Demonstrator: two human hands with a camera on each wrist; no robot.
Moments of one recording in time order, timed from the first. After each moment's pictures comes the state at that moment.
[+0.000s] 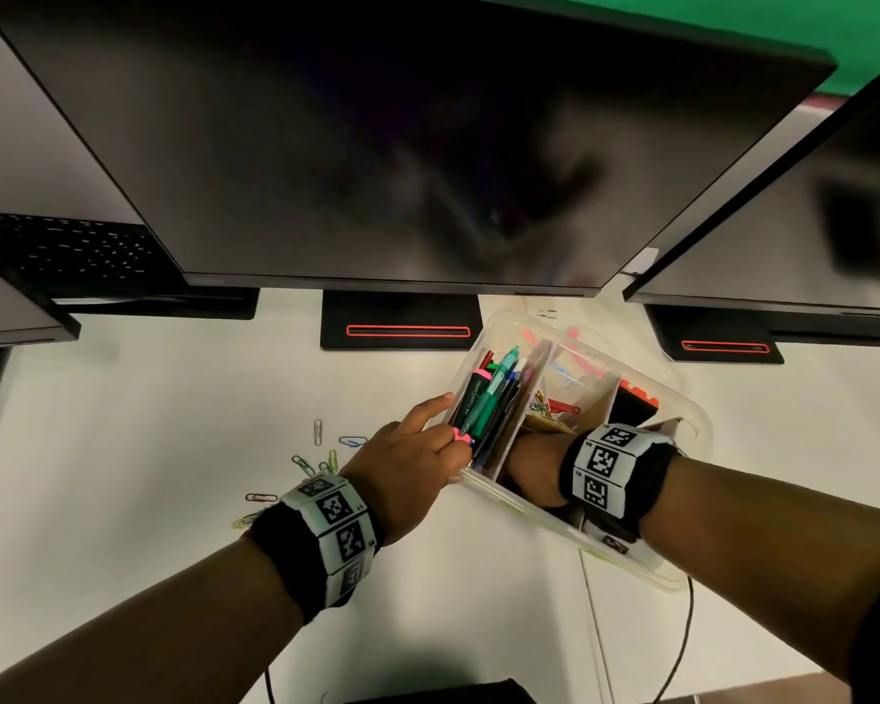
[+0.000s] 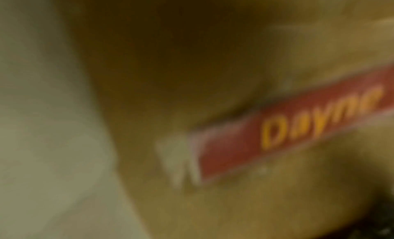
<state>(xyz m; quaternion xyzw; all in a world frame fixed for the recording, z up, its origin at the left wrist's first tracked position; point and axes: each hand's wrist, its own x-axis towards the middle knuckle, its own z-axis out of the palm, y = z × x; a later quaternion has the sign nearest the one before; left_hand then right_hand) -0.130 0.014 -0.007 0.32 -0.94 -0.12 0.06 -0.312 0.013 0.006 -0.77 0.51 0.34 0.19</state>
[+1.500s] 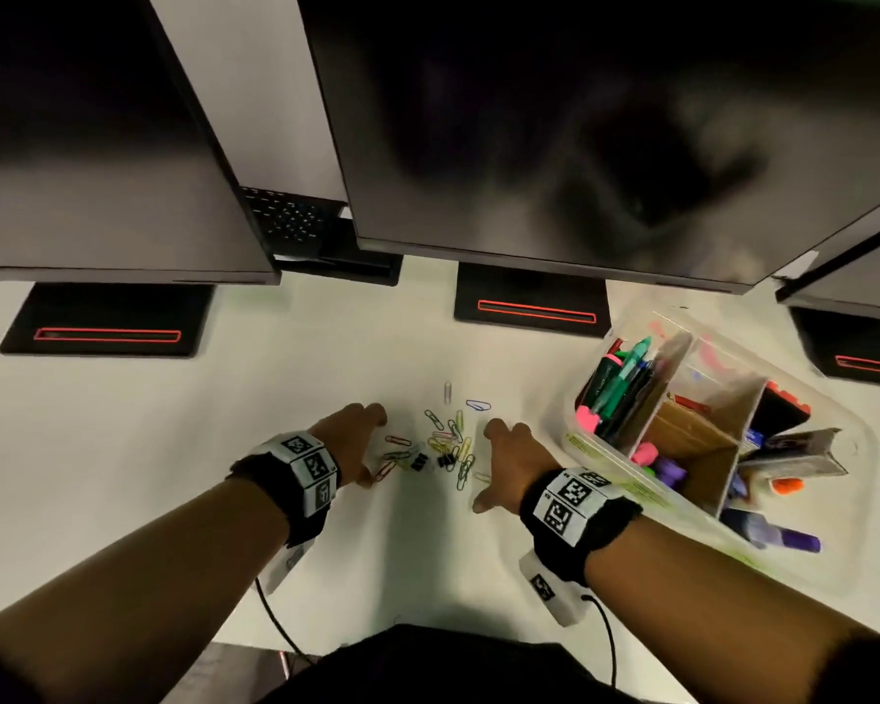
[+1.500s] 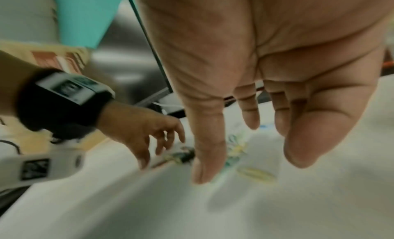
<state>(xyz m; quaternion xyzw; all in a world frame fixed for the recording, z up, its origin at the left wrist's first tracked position) 0.042 0.020 -0.054 0.62 -0.69 -0.36 -0.14 -0.170 0.042 -0.022 -0.64 0.65 0.18 0.35</state>
